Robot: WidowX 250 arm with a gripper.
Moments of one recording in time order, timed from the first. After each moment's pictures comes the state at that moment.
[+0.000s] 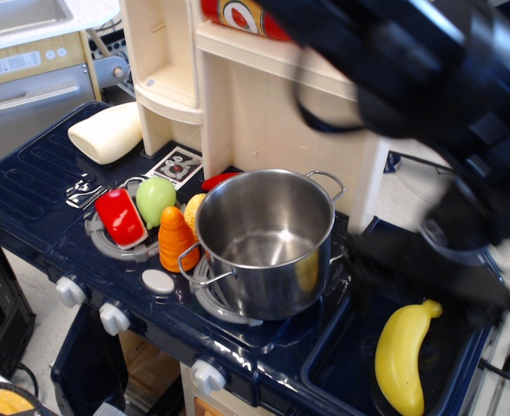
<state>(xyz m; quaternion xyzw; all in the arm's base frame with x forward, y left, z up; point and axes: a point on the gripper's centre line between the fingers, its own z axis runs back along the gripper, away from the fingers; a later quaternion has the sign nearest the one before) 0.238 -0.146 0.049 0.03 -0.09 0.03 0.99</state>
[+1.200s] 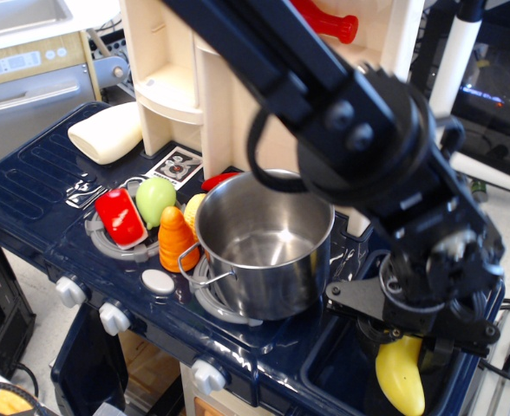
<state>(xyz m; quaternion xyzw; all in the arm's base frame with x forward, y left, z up) 0.233 -0.147 0.019 -0.04 -0.11 0.09 0.99</state>
